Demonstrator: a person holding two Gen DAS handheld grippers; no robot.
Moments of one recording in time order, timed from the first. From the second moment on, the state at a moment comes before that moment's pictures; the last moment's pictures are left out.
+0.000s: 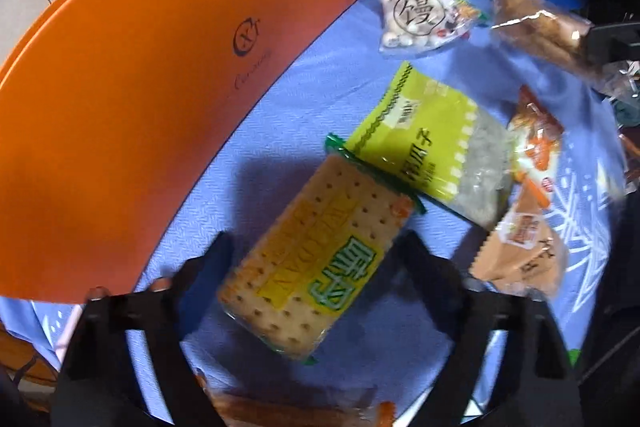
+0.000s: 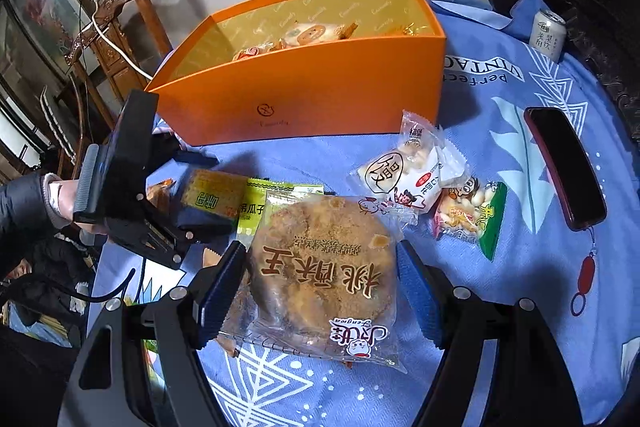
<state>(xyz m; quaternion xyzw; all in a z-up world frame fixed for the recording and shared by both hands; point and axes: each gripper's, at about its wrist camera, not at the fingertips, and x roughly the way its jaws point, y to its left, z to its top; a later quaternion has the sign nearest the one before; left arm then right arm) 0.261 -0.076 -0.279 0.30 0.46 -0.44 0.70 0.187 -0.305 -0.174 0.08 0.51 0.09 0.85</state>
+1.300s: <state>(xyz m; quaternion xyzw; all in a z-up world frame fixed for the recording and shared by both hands) 0.265 -0.033 -0.076 0.12 0.36 -0.27 0.89 0.245 -0.306 -0.059 0.04 0.35 0.14 0.92</state>
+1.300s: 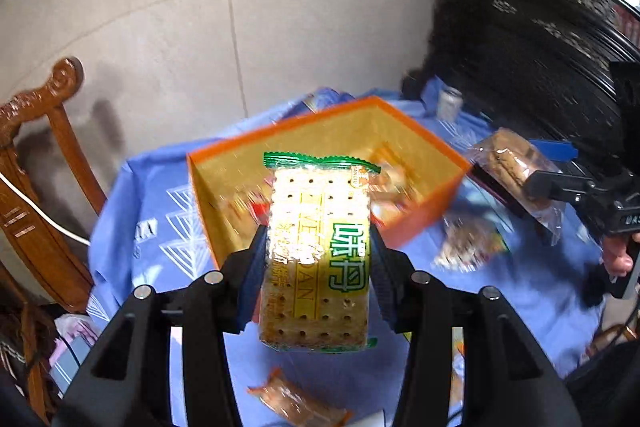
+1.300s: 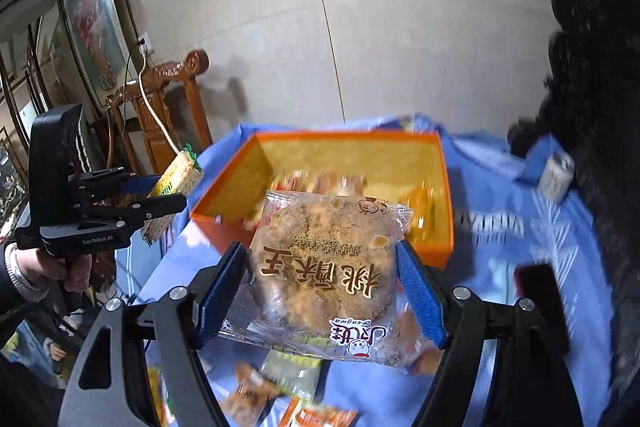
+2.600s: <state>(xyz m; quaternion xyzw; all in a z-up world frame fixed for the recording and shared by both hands) 0.283 -0.061 -0.077 0.07 0.38 -0.16 0.91 0.272 -0.324 -0.074 0.01 0.37 0.10 0.92</state>
